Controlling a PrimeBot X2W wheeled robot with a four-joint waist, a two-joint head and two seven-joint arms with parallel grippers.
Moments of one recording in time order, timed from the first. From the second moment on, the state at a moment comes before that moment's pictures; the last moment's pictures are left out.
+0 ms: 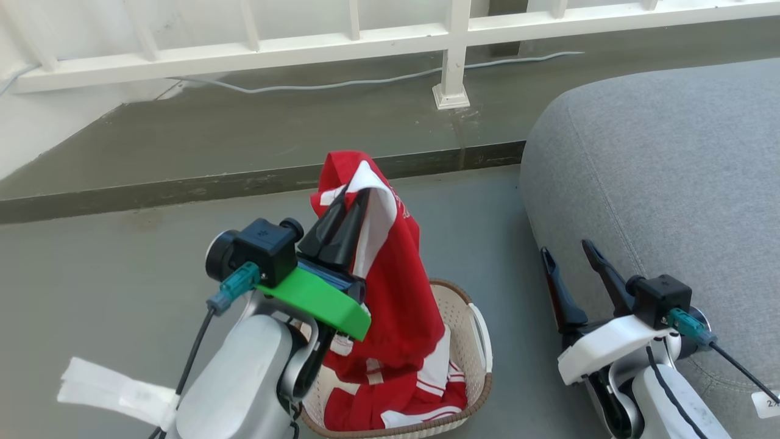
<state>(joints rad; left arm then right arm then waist) -0.40 0.04 -0.57 0.20 -0.48 -0.08 -0.25 -0.08 -0.06 0.21 0.30 0.20 0.09 -0.25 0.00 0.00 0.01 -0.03</state>
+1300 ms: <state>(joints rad) -0.31 0.08 -0.58 0.03 -0.46 -0.02 -0.22 -0.10 -0.06 0.34 0.08 0.25 0.10 -0.25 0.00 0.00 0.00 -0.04</state>
